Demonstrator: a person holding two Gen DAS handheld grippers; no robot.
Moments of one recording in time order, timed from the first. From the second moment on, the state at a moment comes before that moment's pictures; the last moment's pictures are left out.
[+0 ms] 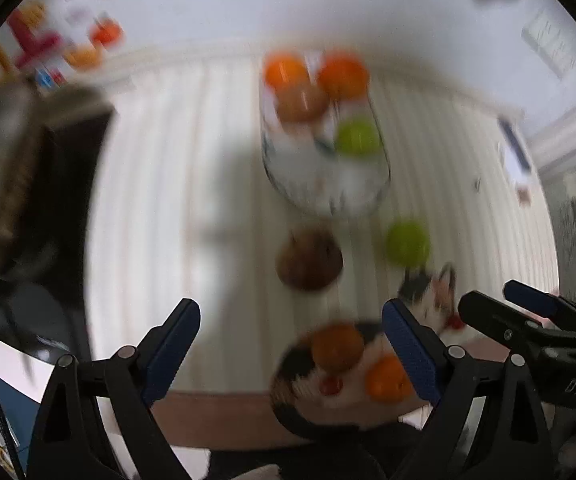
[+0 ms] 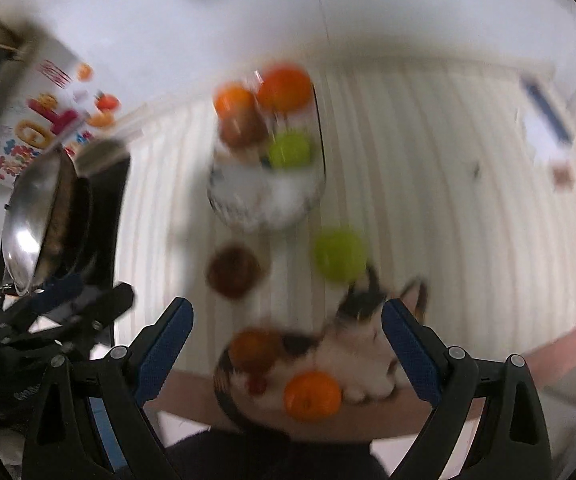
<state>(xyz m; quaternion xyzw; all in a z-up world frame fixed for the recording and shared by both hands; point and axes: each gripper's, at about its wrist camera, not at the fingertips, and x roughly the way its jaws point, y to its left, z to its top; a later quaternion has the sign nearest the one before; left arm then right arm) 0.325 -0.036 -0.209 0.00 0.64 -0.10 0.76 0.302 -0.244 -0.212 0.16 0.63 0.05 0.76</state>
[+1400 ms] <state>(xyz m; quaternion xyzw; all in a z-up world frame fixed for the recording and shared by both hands) 0.309 -0.018 -0.326 -0.02 0.74 -0.06 0.66 0.279 -0.200 -0.341 0.11 0.73 0.06 0.67</state>
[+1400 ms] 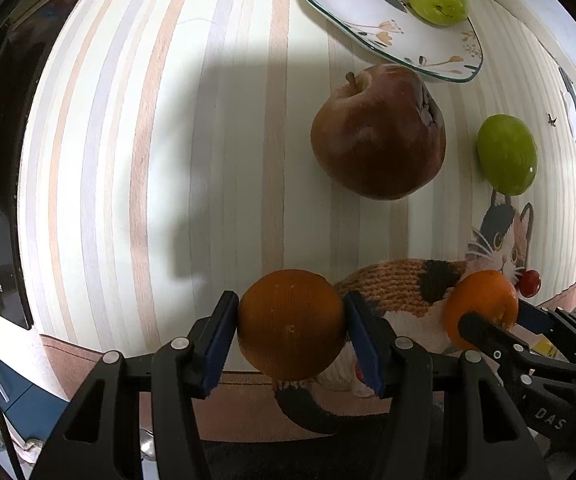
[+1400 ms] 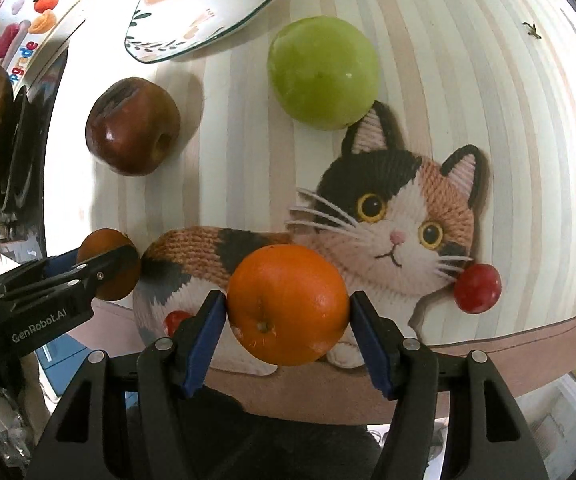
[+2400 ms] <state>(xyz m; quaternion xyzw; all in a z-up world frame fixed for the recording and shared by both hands) 0.489 -0.052 -0.235 -0.04 0.65 -0.08 0.75 0.504 -0.248 -0.254 0.18 0.60 0.07 0.77</state>
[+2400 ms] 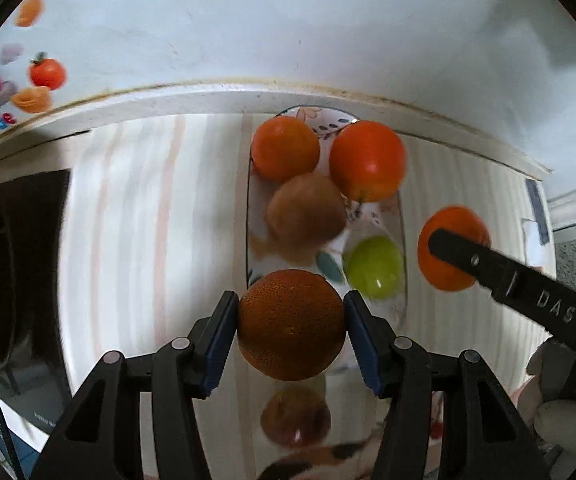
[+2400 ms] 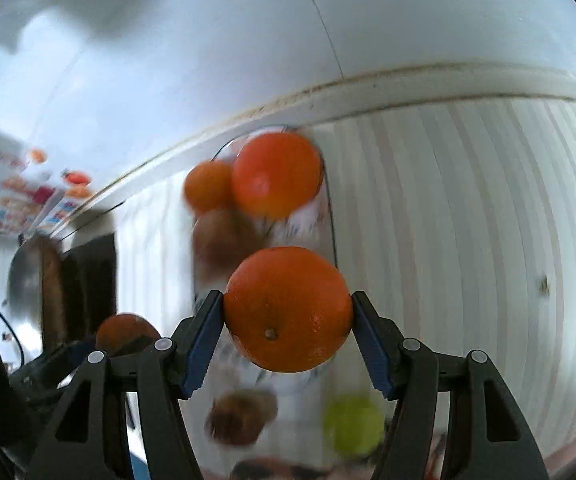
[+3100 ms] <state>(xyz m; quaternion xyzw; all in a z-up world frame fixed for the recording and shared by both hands) 0.513 -0.058 -0.283 -0.02 0.67 -0.04 0.74 0.562 -0.246 -0.305 0.18 0.64 0.10 0.74</state>
